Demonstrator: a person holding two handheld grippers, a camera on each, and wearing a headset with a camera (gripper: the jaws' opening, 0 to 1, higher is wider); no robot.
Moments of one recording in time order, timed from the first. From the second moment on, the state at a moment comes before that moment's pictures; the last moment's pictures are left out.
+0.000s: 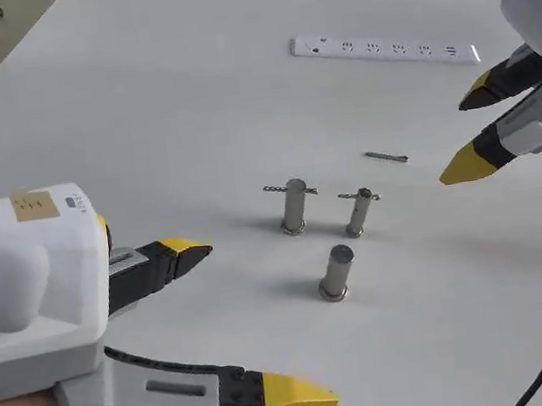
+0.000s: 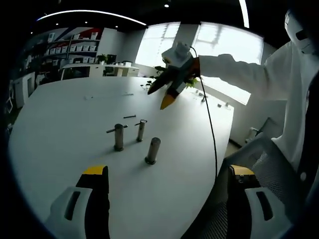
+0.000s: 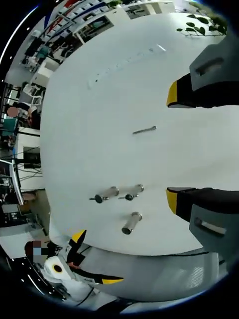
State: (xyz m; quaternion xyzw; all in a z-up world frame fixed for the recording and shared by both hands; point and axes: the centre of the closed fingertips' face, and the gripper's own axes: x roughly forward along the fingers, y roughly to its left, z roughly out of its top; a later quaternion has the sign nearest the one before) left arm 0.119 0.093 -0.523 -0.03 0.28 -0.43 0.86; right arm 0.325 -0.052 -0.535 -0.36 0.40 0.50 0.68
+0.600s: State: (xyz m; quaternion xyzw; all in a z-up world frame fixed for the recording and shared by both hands) left arm 0.115 0.106 -0.519 -0.05 0.27 -0.41 0.87; right arm 0.365 -0.029 -0.592 -0.40 0.42 0.52 0.63
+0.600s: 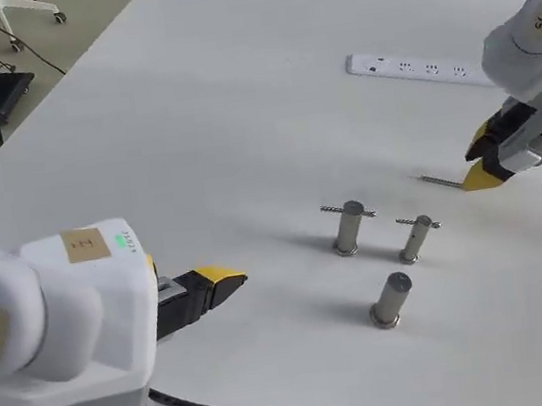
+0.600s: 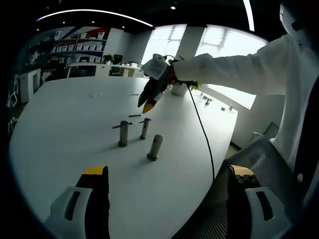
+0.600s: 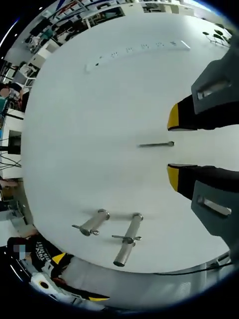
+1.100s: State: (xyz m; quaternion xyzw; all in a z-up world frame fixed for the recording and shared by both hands) left arm 0.117 0.106 -0.522 -0.05 0.27 -0.41 0.87; right arm 0.372 -0.023 -0.615 -0.41 0.44 0.53 0.60
